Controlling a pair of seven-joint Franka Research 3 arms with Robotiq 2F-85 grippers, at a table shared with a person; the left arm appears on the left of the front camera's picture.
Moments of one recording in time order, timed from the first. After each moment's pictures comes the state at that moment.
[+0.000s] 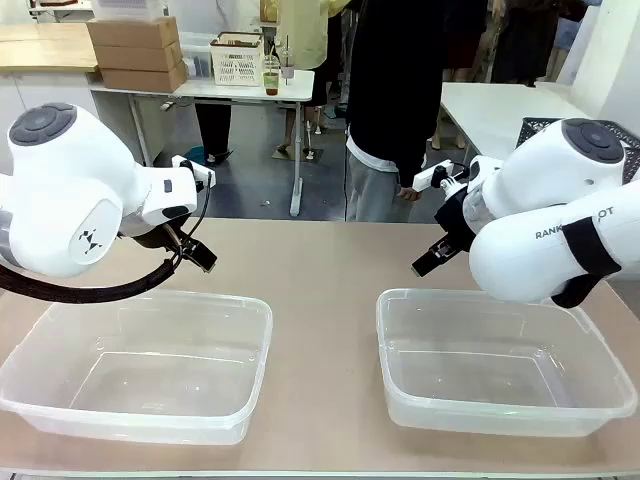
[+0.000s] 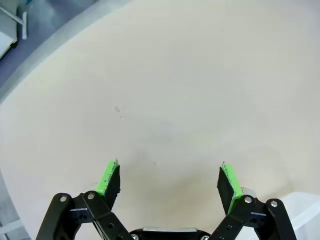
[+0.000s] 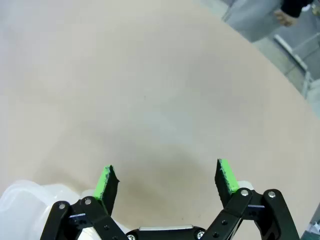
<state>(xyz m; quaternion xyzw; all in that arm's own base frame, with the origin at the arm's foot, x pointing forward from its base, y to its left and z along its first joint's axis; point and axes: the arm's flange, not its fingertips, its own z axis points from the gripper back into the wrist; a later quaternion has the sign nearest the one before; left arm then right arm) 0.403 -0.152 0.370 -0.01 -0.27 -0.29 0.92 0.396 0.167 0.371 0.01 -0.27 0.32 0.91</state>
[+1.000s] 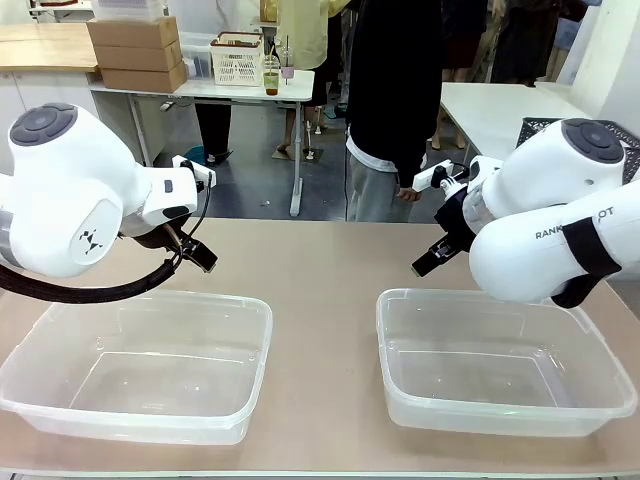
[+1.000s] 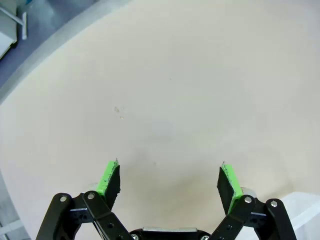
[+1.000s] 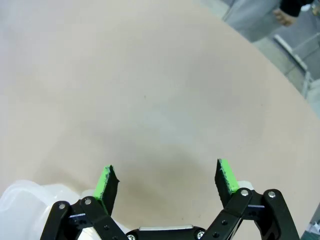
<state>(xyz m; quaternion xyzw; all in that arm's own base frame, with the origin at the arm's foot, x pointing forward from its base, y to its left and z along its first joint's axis) 0.403 -0.153 0.370 -0.01 -0.27 -0.29 0.92 0.396 0.167 0.370 0.01 -0.27 0.32 0.91</state>
